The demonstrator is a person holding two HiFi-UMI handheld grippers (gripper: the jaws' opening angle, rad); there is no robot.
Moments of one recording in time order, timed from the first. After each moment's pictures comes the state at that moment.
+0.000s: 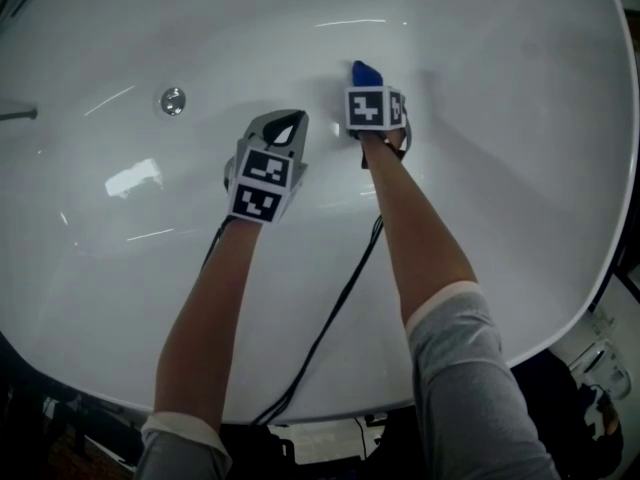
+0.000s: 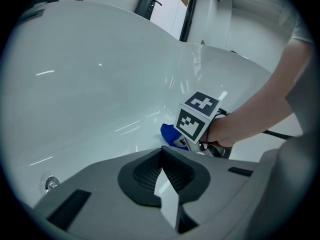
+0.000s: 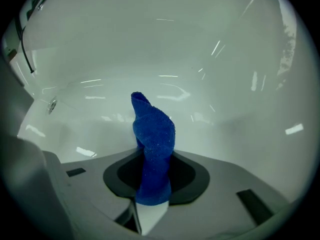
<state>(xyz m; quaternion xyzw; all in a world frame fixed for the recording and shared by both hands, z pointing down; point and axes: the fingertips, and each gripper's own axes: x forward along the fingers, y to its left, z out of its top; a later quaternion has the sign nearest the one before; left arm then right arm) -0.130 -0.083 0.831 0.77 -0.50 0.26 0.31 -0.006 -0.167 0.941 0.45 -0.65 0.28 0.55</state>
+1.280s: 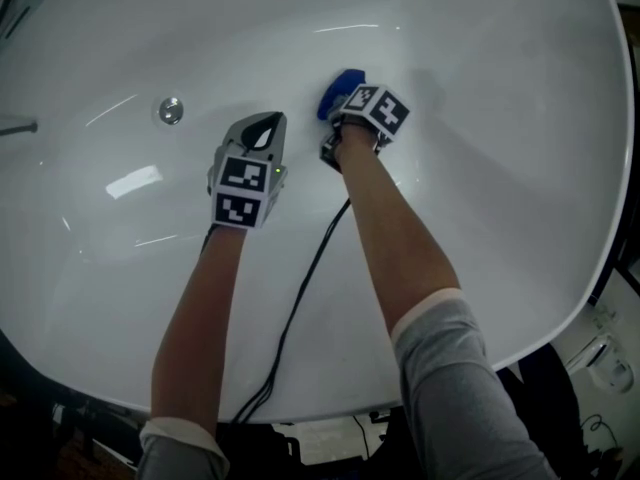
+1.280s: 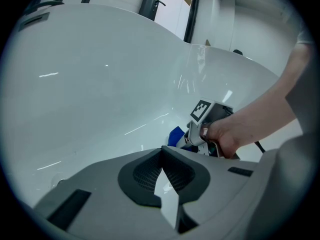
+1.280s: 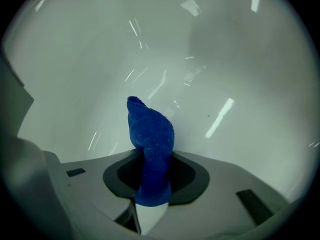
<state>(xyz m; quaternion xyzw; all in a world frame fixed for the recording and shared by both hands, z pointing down) -0.164 -0.090 0.821 0.75 -0.52 0.27 0.31 -0.038 -0.146 0.958 0.52 -0.52 0.62 0.27</state>
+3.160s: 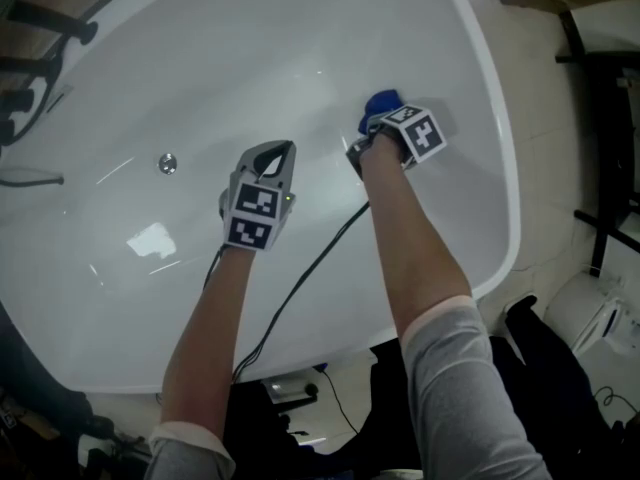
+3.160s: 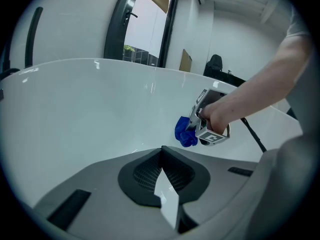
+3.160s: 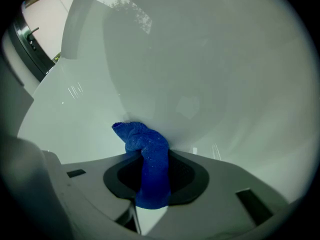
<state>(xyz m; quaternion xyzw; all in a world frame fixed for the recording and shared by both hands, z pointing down) -0.050 -0.128 0.663 0.81 -0.46 0.26 0.25 0.173 -0.211 0.762 0.71 -0.40 0.57 0.11</state>
